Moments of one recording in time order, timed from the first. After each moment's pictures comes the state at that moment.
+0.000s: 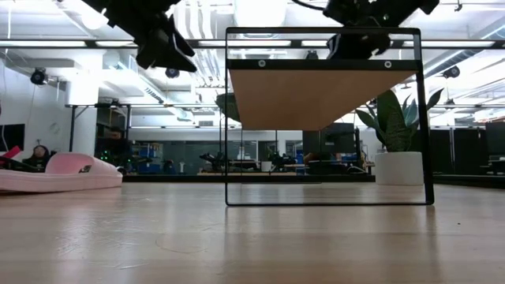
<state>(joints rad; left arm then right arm) -0.09 1.08 0.78 -0.15 -0.81 0.53 -0.13 1.20 0.92 -0.38 0.12 -0.31</state>
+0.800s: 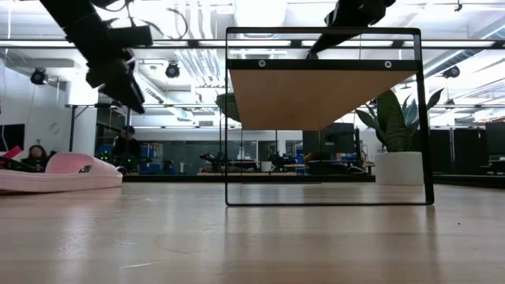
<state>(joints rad) -0.11 1.06 0.78 -0.81 -0.72 -0.22 -0.13 1.20 1.09 -0.53 0.12 -0.33</state>
